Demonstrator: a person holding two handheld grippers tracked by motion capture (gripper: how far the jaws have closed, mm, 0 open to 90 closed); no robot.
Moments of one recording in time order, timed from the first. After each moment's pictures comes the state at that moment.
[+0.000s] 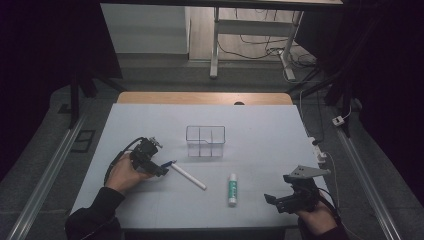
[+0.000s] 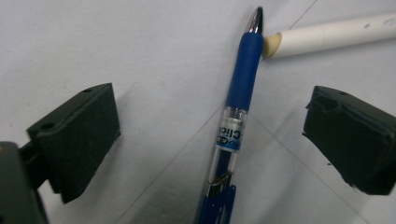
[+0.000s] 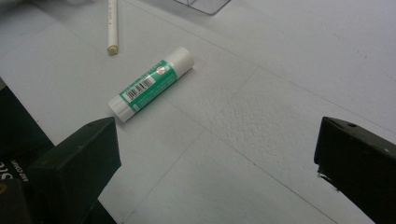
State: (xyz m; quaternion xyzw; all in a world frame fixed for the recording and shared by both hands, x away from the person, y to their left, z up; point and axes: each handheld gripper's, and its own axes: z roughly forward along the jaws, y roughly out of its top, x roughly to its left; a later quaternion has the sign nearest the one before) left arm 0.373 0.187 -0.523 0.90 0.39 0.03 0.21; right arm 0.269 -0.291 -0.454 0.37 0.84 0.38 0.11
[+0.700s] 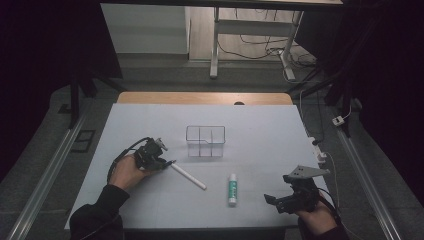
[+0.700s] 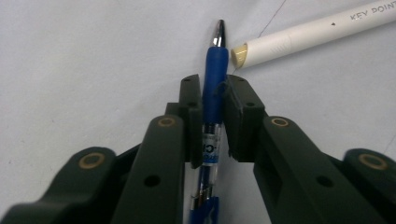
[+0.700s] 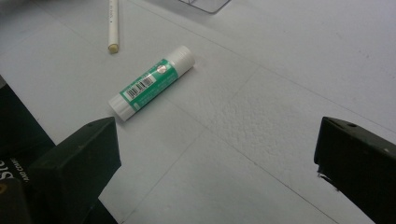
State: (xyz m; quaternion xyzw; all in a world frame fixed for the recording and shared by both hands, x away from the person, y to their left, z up) left arm 0.371 0.175 -0.515 0.92 0.33 0.05 0.20; right arm 0.270 -0.291 -0.455 0.37 0.84 0.38 0.11
